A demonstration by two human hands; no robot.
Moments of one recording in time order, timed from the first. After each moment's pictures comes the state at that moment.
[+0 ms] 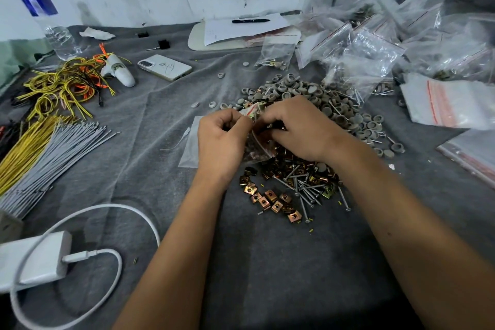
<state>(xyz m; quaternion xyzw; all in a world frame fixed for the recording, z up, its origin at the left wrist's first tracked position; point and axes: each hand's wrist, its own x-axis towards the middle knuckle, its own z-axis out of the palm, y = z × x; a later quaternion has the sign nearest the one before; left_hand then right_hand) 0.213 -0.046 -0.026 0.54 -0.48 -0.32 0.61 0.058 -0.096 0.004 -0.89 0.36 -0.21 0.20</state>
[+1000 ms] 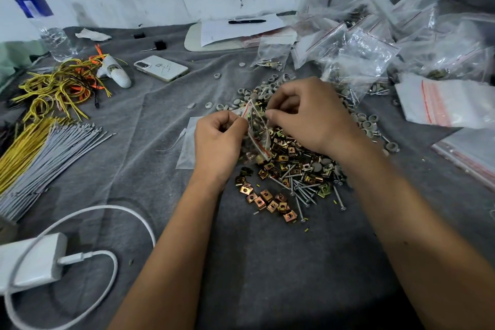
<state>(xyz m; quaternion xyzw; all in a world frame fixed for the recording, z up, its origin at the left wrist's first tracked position) 0.213 -0.050 -0.032 0.56 -0.48 -0.31 0.60 0.047 -0.086 0.020 -0.77 0.48 -0.34 0.23</state>
